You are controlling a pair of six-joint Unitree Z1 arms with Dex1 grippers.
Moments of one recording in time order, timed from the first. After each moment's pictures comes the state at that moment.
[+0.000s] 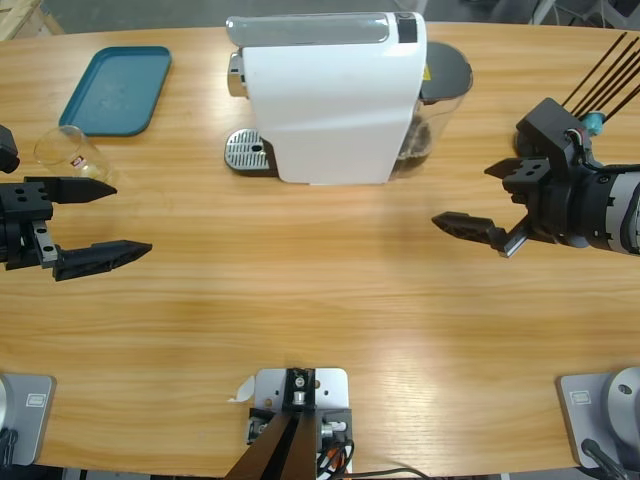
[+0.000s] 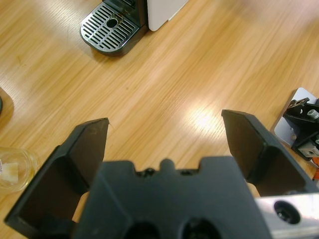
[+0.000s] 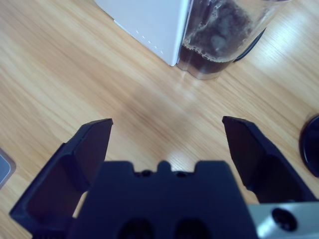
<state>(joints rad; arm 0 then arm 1) -0.67 1.15 -0.56 0.16 -0.19 0.11 0.82 1.29 -0.64 0.20 -0.09 0.07</state>
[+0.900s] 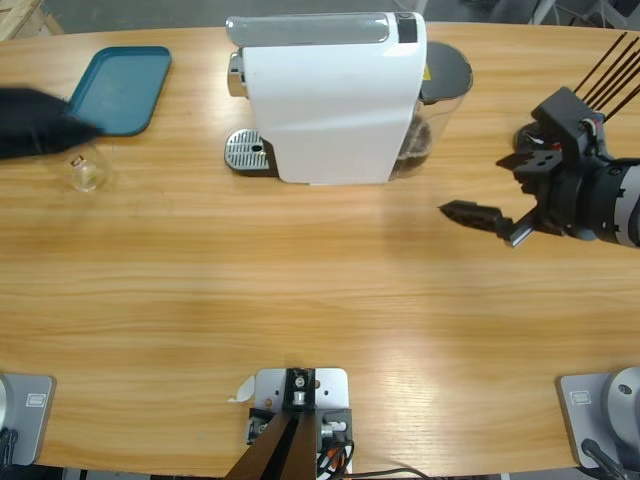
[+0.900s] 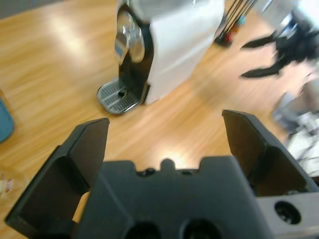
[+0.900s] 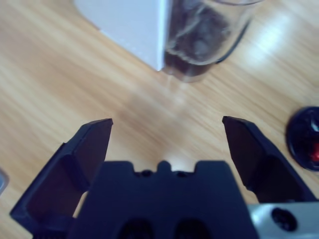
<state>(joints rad) -0.59 1.10 -0.84 0.27 -0.28 -0.21 0.82 1.27 -0.64 0.20 -0.17 0.12</state>
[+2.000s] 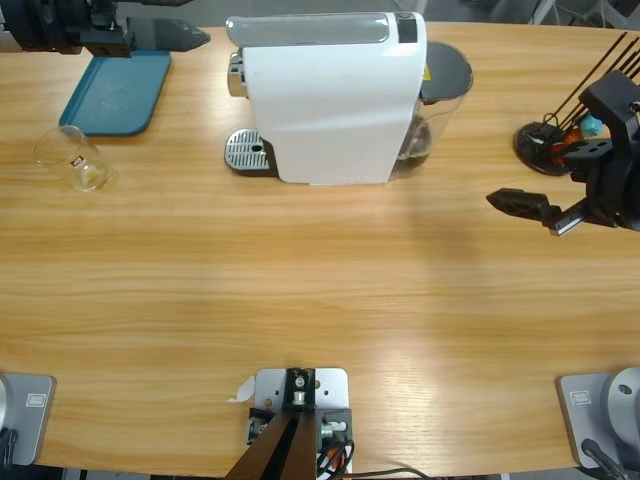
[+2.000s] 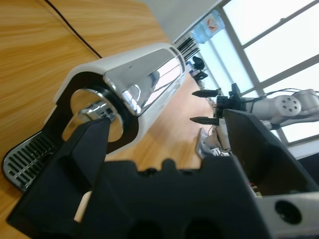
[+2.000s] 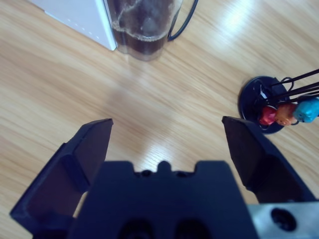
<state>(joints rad) -0.30 1.69 -0.91 -0.35 -0.96 -0.50 0.82 1.24 -0.76 0.48 -0.30 0.15</state>
